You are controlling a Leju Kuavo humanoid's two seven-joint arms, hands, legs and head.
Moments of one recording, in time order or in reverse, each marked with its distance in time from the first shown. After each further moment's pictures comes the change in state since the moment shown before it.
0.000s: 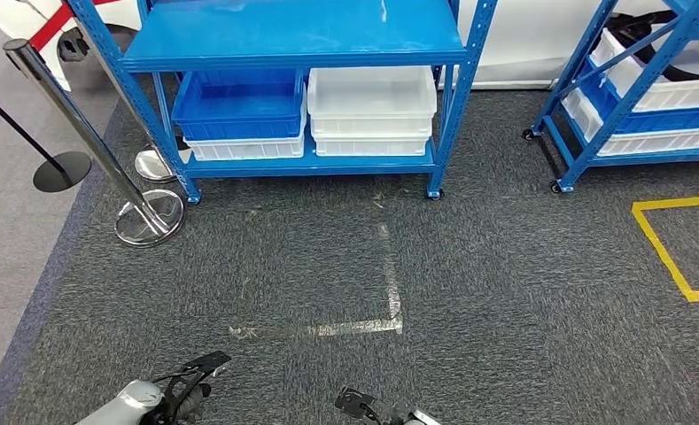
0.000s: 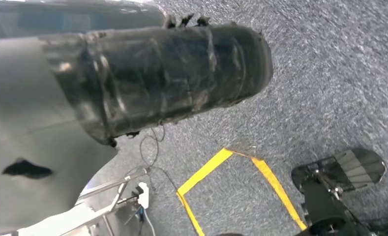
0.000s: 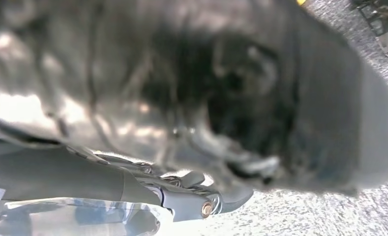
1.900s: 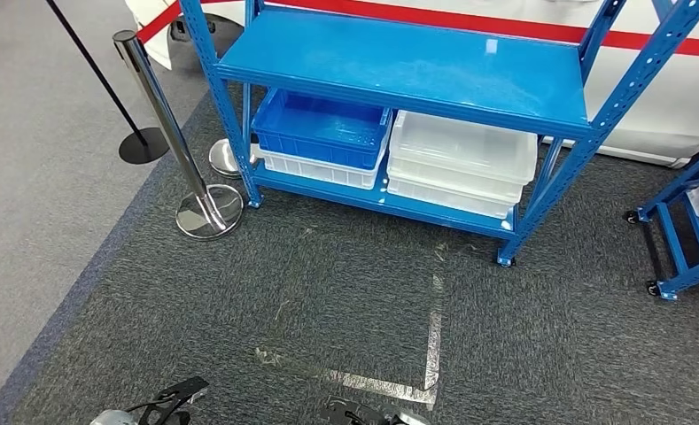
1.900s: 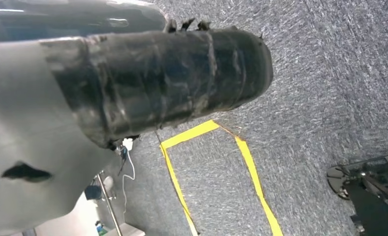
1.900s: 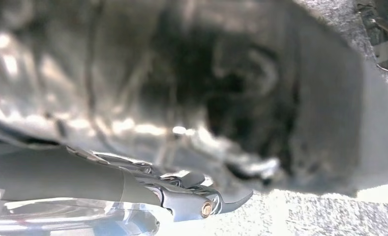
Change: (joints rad) left arm 0.081 0.071 -0.008 0.003 0.060 -0.050 -0.060; right arm -0.020 0.023 0.093 0.011 0.028 0.009 -0.020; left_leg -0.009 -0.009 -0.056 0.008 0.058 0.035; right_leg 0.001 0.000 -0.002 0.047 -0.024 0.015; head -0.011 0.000
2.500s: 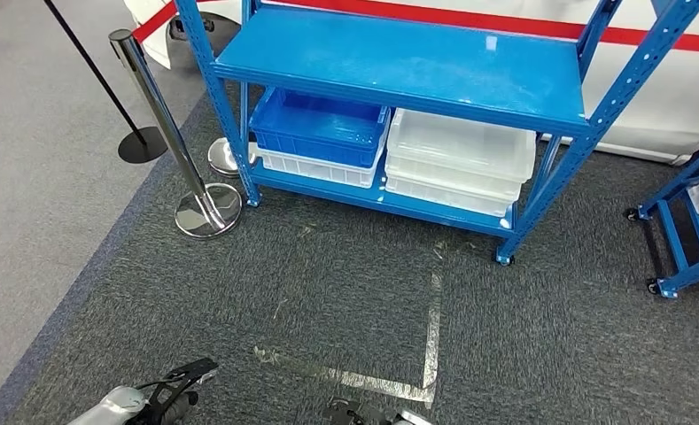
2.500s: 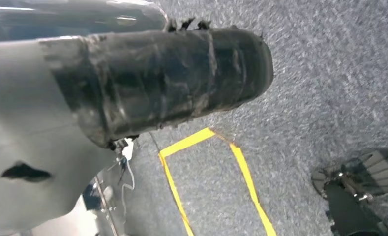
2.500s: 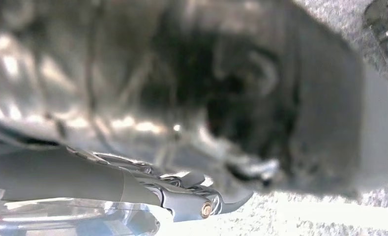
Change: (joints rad) left arm -0.077 -0.024 -0.022 0.000 -0.040 0.025 0.076; right arm 0.002 -0.006 0.000 0.000 -0.069 0.029 0.031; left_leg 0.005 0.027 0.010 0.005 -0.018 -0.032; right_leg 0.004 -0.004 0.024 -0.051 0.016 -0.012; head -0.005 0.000
